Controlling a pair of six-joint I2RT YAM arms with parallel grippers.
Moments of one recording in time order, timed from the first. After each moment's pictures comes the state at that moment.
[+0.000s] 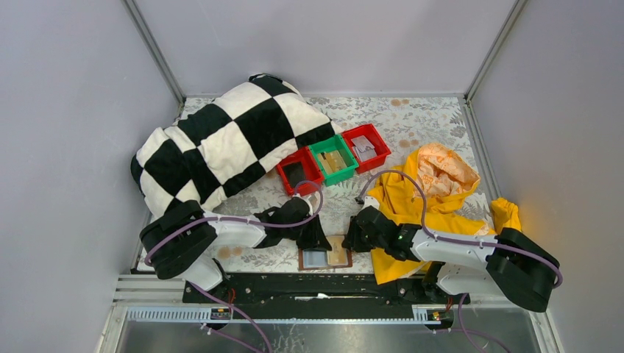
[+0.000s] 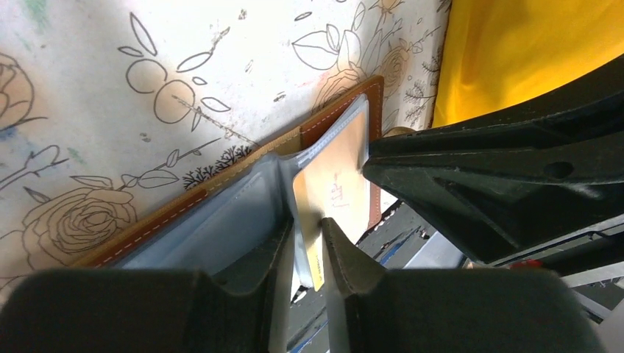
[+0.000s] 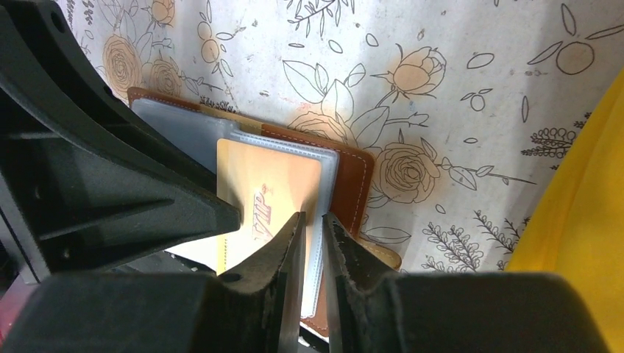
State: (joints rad) left arm -0.95 1.51 0.51 0.21 0.31 -1.09; right arm 0.98 1.18 0.38 -0.04 0.04 0.88
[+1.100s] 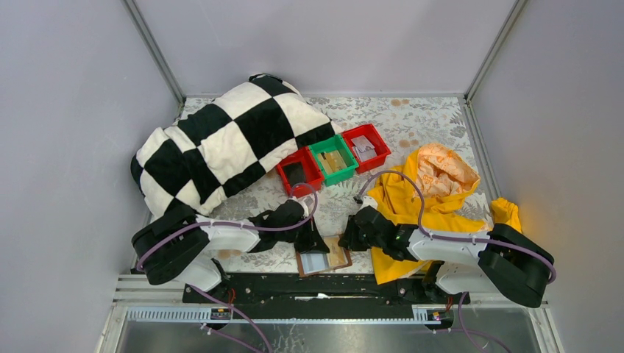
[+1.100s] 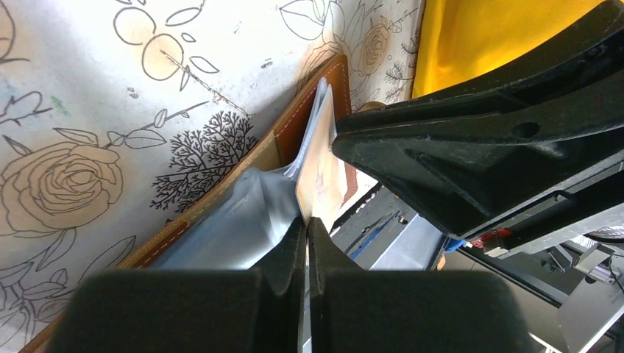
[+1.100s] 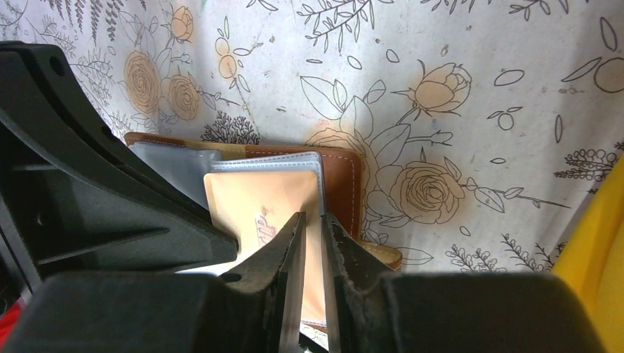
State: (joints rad) left arm -0.95 1.45 0.44 0.27 0.34 -1.16; right arm 0.98 1.24 0.37 0.06 0.03 0.92
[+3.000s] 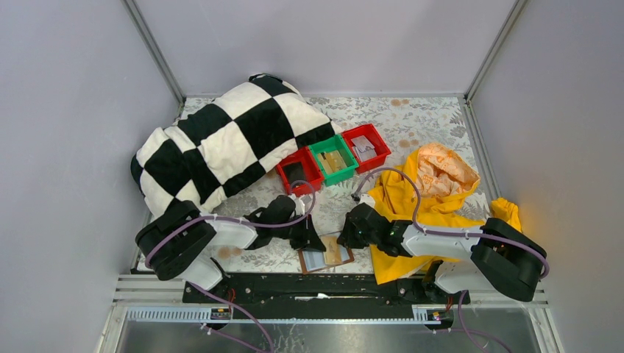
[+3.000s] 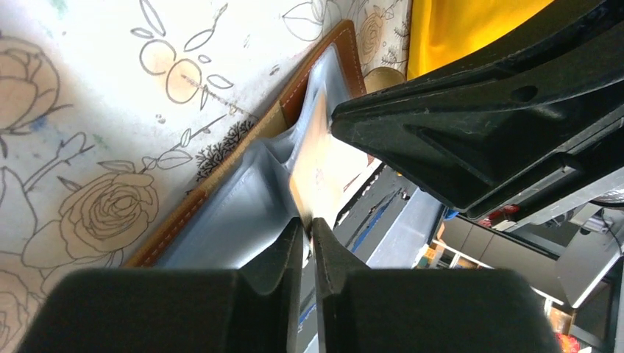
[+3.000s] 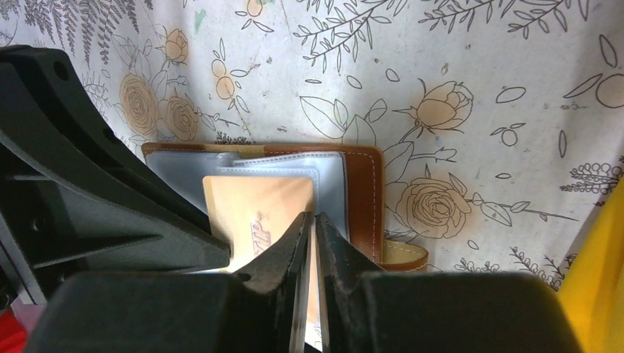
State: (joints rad) left arm -0.84 1.49 0.39 0.38 0.53 -1.03; right arm 0.98 1.30 0.43 0.01 0.06 0.95
